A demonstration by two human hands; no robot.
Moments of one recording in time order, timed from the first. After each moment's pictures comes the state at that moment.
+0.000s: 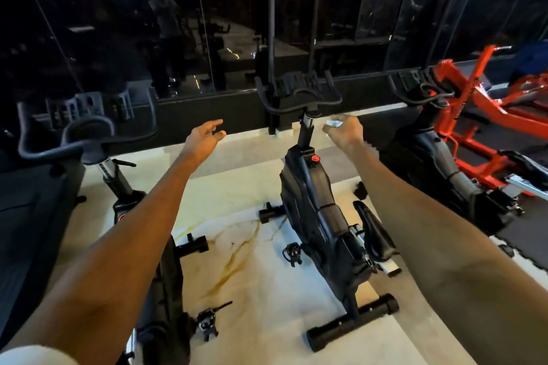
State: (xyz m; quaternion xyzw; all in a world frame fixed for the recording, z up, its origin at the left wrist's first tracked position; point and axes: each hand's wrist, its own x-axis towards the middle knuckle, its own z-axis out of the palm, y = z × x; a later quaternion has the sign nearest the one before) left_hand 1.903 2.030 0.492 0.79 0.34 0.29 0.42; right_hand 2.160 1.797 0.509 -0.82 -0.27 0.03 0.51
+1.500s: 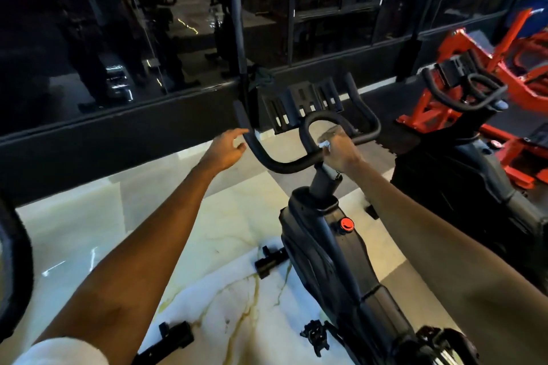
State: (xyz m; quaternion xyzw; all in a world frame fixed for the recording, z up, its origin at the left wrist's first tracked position) left_hand 2.373 2.472 0.409 0.92 0.21 0.16 0.30; right_hand 2.565 2.222 0.394 -0.90 -0.39 -0.03 0.21
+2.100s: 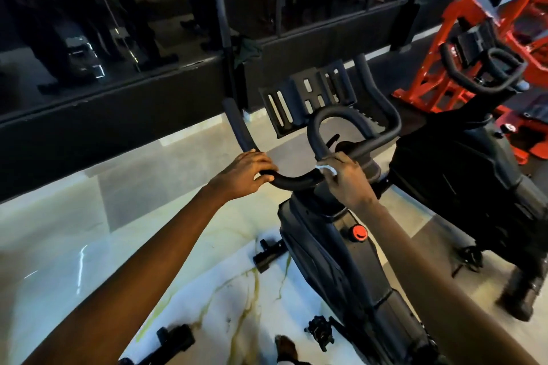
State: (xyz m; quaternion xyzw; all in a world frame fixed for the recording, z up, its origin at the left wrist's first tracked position) left_hand 2.447 2.508 0.338 0.98 -0.03 0.07 0.20; right_hand 2.578 2.250 0.318 -0.86 -0.41 -0.10 0.29
